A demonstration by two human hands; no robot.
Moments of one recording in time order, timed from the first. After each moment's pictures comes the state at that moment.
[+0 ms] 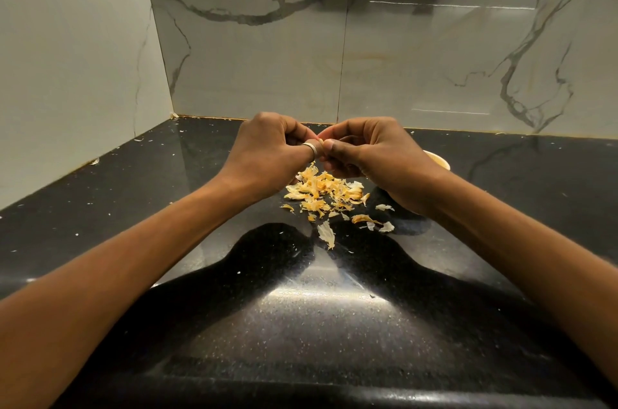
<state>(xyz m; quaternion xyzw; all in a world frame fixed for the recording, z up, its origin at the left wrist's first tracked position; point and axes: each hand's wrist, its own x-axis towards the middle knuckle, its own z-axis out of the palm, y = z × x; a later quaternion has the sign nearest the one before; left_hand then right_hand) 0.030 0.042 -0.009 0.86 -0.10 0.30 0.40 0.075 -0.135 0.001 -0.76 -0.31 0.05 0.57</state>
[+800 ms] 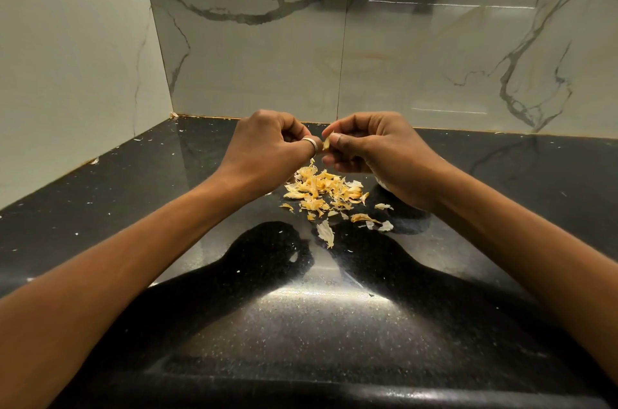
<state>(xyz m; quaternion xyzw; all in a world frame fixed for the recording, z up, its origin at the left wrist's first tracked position) 0.029 0.043 -0.007 0.87 -0.08 0.32 0.37 0.081 -0.139 0.003 -0.74 -0.29 0.07 0.61</state>
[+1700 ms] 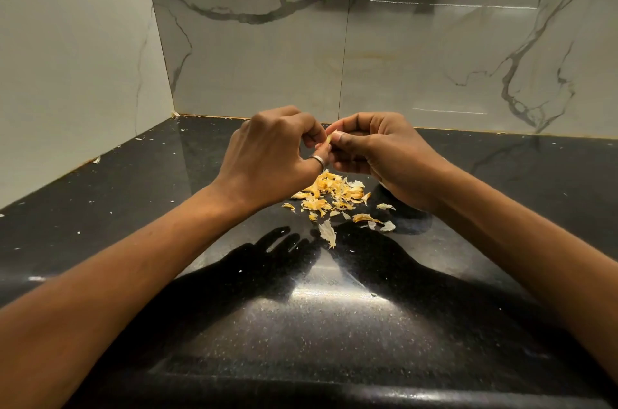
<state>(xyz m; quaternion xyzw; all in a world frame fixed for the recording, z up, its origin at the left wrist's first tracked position) 0.031 0.045 -0.013 0.86 -0.18 0.44 0.16 0.081 -0.137 0.003 -0.73 -0.28 0.07 0.62</state>
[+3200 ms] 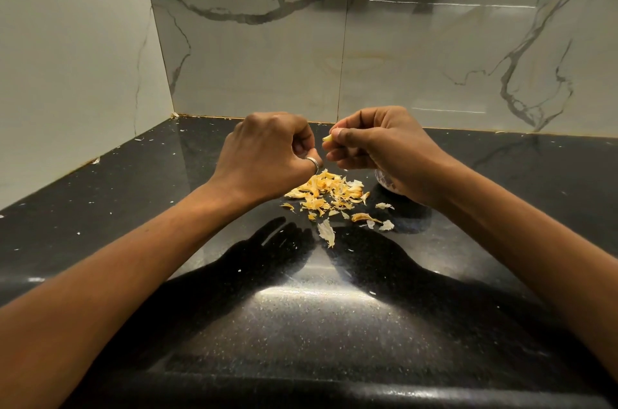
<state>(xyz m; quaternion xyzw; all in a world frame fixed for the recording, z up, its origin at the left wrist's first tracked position) 0.033 0.050 -0.014 0.89 -0.14 0.40 0.16 0.076 -0.140 0.011 -0.74 -0.29 0.04 0.60</state>
